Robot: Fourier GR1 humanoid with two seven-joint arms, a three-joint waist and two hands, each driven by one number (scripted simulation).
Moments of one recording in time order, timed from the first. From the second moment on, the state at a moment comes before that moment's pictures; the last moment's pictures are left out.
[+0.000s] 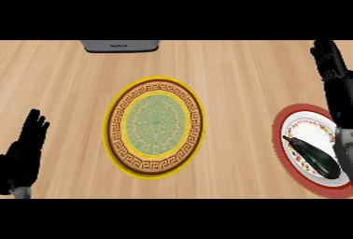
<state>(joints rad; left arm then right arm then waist) 0.06 0.41 0.00 -1.42 0.31 0.25 -0.08 -0.34 -0.50 0.05 -1.51 -0.10 -0.15 -0.09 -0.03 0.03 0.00</state>
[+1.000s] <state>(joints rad) -0.23 0.48 -0.09 -1.58 0.25 0.13 0.02 -0.02 -0.55 0.22 -1.42 -0.61 0.61 -0.17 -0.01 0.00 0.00</state>
